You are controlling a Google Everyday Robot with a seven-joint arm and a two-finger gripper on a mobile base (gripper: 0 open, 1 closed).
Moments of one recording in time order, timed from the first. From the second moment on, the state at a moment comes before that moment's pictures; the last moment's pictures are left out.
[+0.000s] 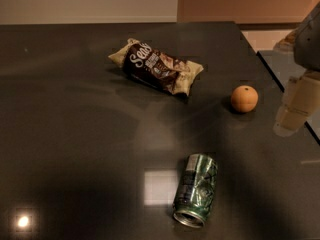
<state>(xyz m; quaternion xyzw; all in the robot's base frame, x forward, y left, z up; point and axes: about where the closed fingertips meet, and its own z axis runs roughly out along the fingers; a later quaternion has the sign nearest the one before) 0.438 -0.217 0.976 -0.60 0.78 -0.03 0.16</state>
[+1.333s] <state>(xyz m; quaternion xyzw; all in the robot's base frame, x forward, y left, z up) 0.411 -0.139 0.946 -0.75 0.65 -0.02 0.13</state>
